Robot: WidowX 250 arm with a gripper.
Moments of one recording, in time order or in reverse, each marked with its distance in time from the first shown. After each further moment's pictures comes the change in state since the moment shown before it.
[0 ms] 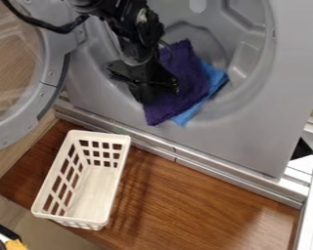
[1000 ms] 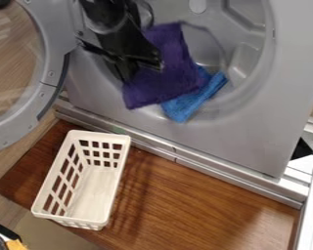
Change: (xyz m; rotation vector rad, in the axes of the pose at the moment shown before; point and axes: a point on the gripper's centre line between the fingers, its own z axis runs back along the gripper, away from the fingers) arm -0.010 0.013 0.091 -0.016 -0.082 -0.051
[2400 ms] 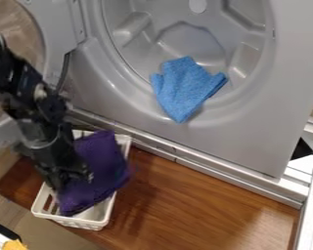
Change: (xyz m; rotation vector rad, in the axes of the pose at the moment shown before) arm -0.159 0.051 -0.067 0.048 0.383 0.067
